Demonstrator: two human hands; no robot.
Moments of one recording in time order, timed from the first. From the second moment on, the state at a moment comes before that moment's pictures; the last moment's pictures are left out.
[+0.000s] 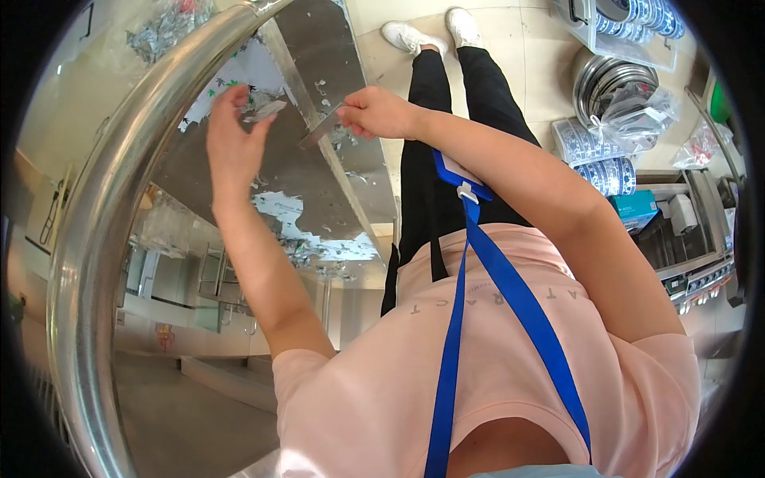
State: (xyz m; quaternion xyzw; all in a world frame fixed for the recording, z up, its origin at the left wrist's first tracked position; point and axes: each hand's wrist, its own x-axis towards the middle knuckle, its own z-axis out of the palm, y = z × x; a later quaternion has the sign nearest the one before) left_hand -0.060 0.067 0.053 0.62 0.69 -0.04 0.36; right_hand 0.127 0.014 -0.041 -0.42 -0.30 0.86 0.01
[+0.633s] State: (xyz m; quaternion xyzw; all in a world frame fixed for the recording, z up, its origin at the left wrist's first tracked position) left_hand -0.071 0.070 0.042 0.71 0.64 -0.05 0.28; right_hand 0.136 0.014 -0.050 -0.43 -0.30 0.85 -0.02
